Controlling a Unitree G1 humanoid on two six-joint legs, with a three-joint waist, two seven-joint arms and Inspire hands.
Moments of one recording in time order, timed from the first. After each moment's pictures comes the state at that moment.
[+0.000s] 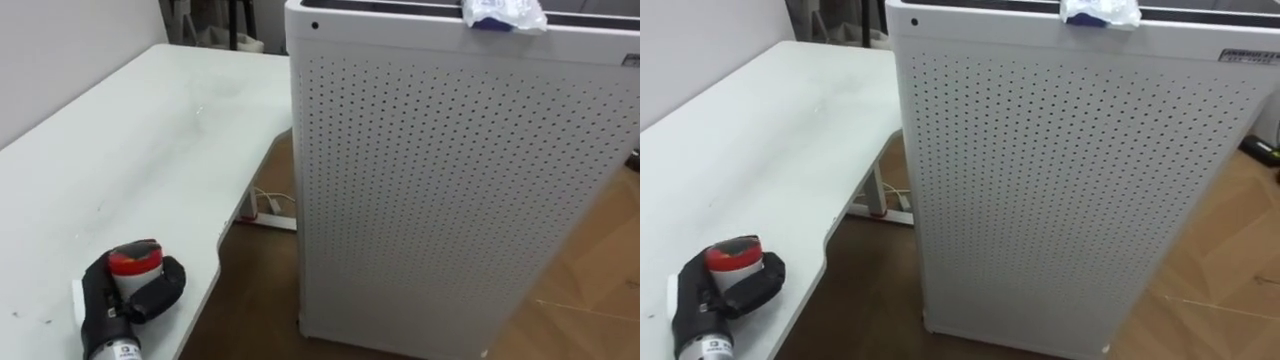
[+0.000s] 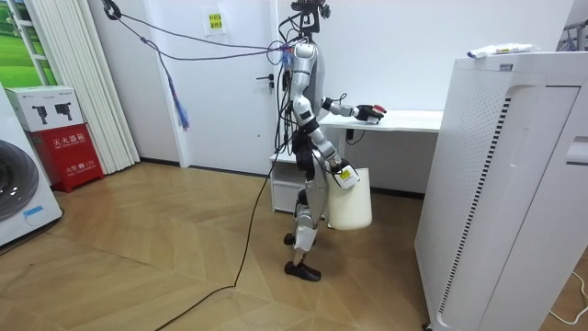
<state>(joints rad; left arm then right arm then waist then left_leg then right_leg) -0.09 0.26 -0.08 0.53 -0.22 -0.26 0.56 0.13 -0.28 0.25 0.81 0.18 -0.07 0.19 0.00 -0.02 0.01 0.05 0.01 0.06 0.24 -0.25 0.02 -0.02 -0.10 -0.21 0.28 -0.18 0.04</state>
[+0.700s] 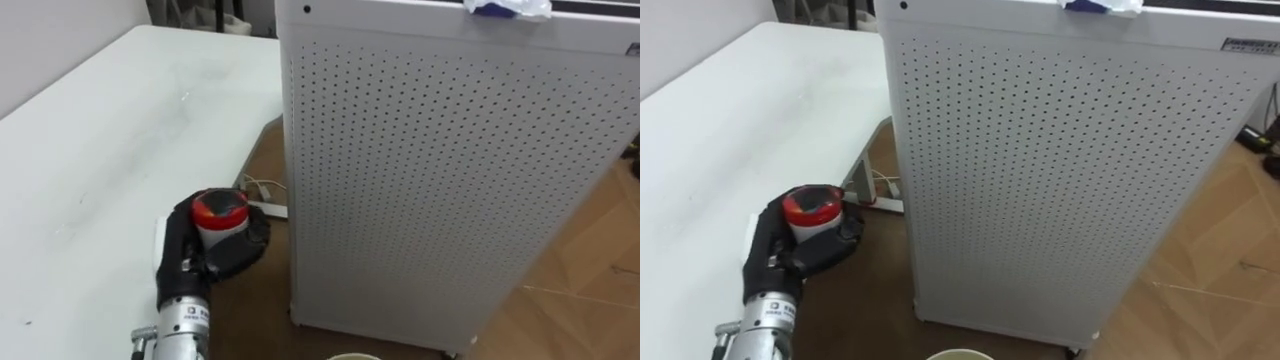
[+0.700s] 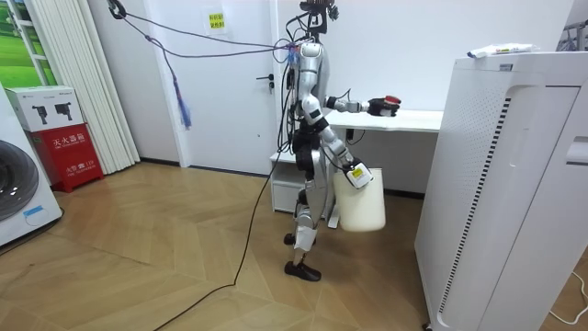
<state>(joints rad) -0.09 0.23 -0.30 0.19 -0.23 -0.24 0.36 0.01 -0.28 0.25 0.81 0.20 -0.06 0.12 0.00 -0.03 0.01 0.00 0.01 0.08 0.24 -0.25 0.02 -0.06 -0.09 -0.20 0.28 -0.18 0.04</state>
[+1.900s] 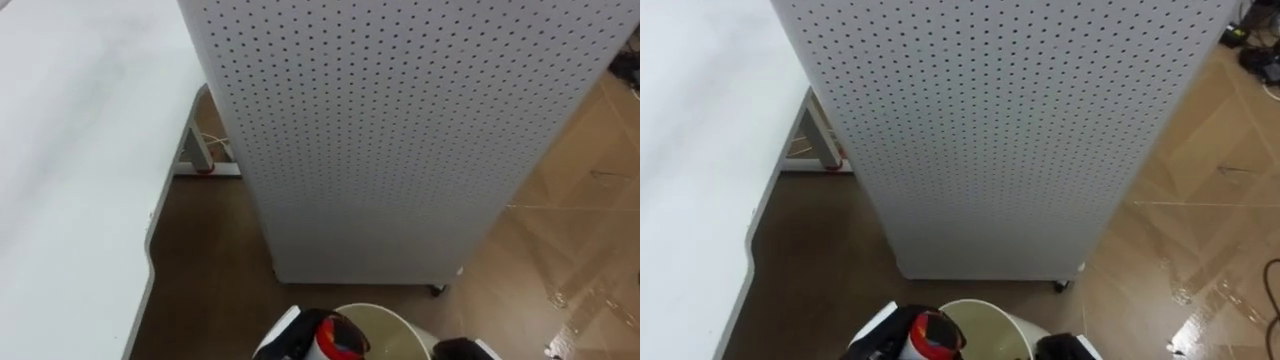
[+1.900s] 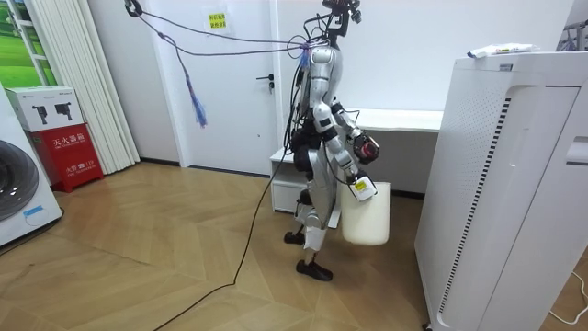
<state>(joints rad) -0.07 0.26 -0.54 0.54 -0.09 -0.20 -0.14 -0.19 -0.28 0.30 0.97 0.24 -0.11 0.07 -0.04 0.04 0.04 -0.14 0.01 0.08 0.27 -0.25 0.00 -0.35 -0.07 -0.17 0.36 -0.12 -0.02</state>
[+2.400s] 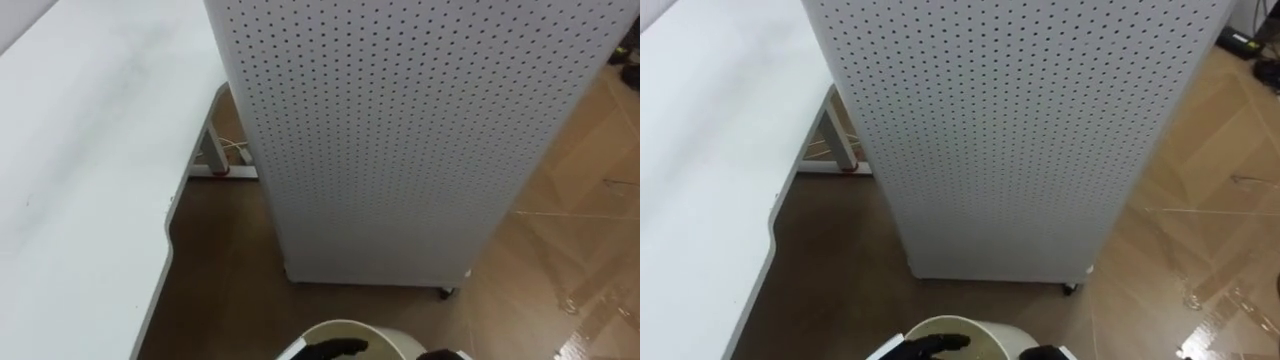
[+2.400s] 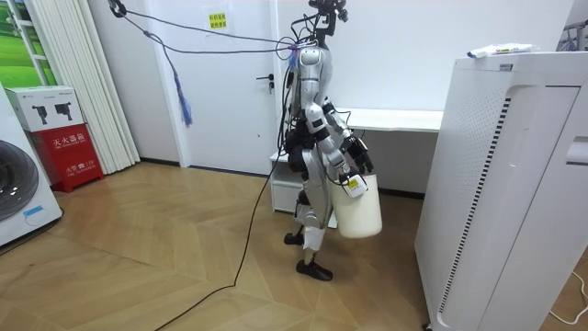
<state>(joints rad) -0.07 0.24 -0.55 0.59 -0.05 -0.19 -0.17 -0.19 -0.26 0.34 1.01 0.26 -0.11 0.13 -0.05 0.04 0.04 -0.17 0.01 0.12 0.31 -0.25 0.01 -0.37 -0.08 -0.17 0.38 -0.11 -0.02</state>
